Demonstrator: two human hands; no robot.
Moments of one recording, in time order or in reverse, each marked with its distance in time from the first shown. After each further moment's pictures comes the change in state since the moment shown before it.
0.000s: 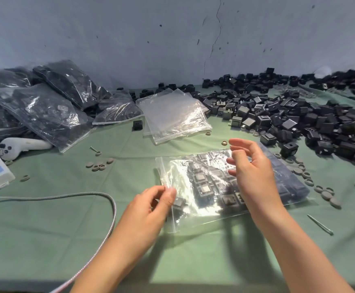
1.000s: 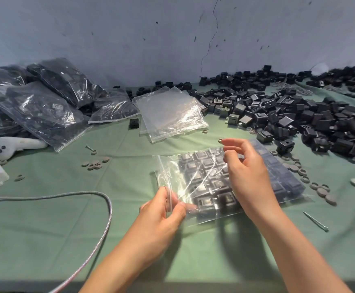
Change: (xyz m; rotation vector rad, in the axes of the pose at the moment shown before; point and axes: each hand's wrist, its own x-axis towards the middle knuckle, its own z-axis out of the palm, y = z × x) left_hand -0.006 0.009 0.025 -0.116 -0.105 -0.058; right_hand -0.001 0.003 -0.002 -0.110 -0.045 -0.063
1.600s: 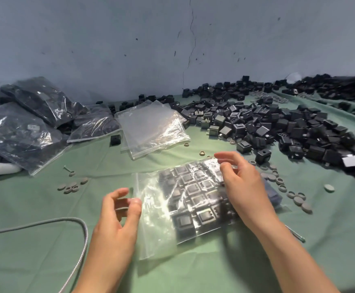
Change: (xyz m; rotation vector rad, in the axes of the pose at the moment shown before) left_hand 0.009 -0.001 -0.011 -0.044 0.405 -0.018; right_hand 0.013 0.005 -0.032 -0.140 -0.002 0.036
